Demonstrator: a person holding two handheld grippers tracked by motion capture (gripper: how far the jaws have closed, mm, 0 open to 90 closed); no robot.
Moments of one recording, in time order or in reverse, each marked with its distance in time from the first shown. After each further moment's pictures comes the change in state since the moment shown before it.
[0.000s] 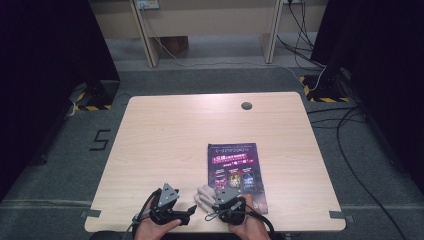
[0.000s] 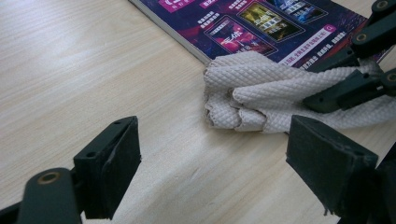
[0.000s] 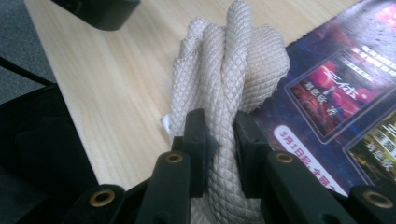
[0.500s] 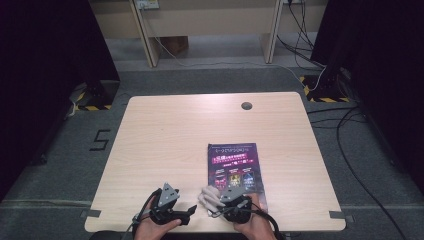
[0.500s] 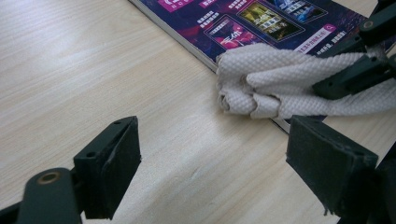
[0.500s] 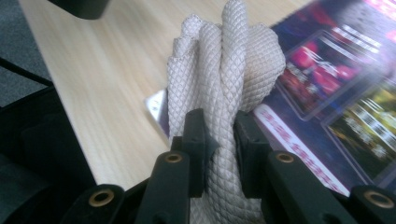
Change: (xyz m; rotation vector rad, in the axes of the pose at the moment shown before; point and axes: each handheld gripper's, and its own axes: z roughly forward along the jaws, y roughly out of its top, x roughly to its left) left arm 0.000 0.000 0.000 0.003 -0.001 0.003; right arm -0.013 -0.009 -0.008 0.001 0.016 0.042
